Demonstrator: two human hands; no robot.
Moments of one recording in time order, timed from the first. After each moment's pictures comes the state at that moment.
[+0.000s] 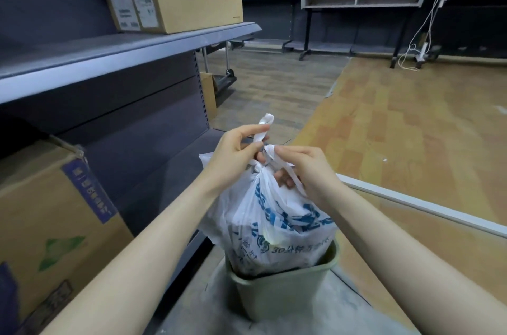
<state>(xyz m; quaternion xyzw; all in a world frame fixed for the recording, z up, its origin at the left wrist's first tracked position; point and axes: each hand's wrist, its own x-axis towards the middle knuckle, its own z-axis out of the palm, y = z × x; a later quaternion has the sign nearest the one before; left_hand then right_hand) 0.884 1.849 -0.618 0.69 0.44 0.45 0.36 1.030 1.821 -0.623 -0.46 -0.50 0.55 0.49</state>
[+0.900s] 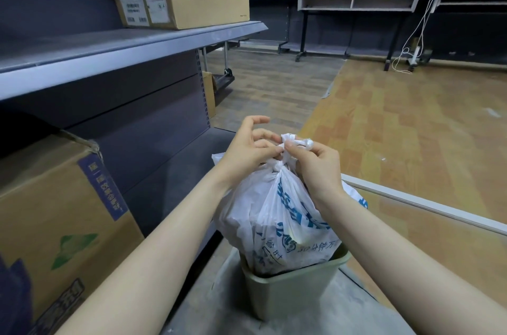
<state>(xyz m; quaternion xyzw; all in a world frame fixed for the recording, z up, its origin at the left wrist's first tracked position) 0.867 1.856 -0.624 0.65 0.37 0.45 0.49 0.994 1.817 -0.633 -0.48 -0.41 0.44 0.63</state>
